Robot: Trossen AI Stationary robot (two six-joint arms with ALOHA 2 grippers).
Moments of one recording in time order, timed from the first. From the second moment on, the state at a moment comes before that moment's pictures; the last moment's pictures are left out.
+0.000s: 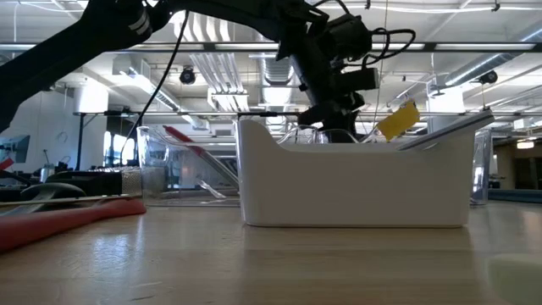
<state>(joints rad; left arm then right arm) 0.15 2.39 2.29 -0.89 -0.02 0.76 0.63 1.00 1.32 -0.82 1.31 0.46</state>
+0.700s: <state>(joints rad) 0.14 2.39 2.31 -0.82 -0.04 0.71 0.63 1.00 1.32 -0.82 1.30 0.50</state>
